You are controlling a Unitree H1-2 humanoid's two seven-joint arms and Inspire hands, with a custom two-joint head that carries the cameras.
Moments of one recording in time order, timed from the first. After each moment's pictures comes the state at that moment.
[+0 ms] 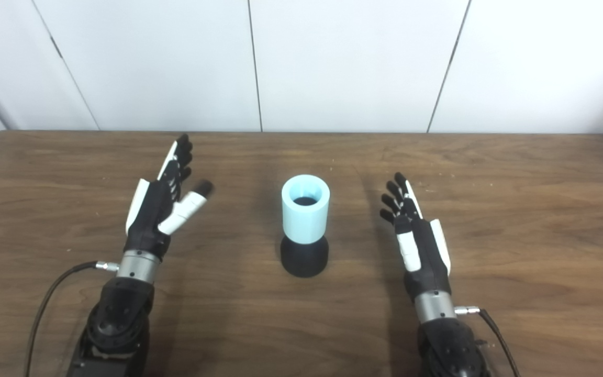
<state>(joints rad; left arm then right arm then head) -0.14 0.04 0.00 -0.16 0.16 0.07 0.01 -0.03 -0.01 0.00 -0.17 -0.05 0.10 -0.01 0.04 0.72</state>
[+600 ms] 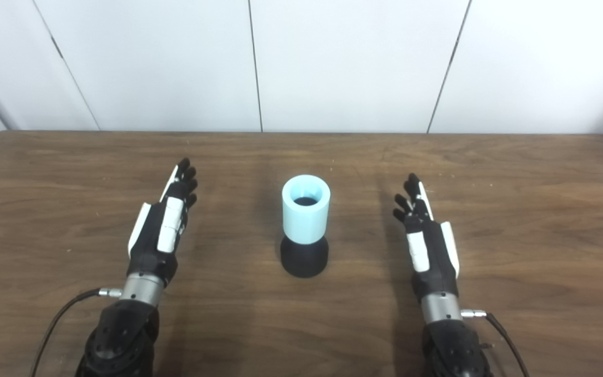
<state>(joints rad) -0.06 0.00 -0.02 -0.27 0.11 0.25 0.00 -0.04 0.01 -0.03 -0.14 -0.06 0.09 -0.07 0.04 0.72</state>
